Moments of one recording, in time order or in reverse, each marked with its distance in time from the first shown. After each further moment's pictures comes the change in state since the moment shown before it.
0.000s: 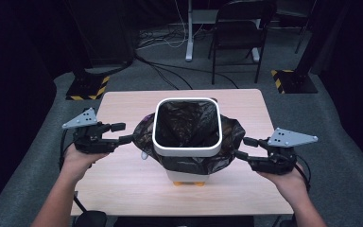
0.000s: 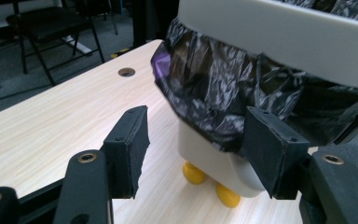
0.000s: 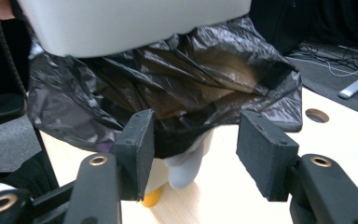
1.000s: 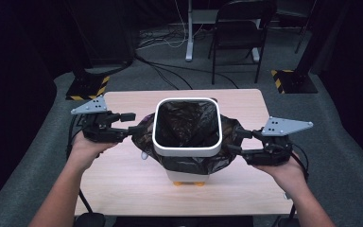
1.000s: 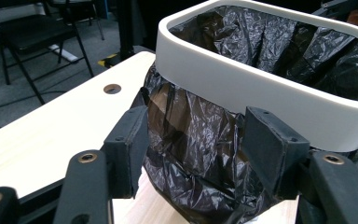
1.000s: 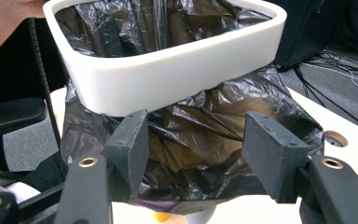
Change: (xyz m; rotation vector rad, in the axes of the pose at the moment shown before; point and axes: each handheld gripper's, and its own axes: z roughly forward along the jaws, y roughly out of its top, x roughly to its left) left arm -0.006 0.039 0.018 0.006 -0.055 0.020; right arm 0.006 0.038 0.005 0.017 0.075 -0.038
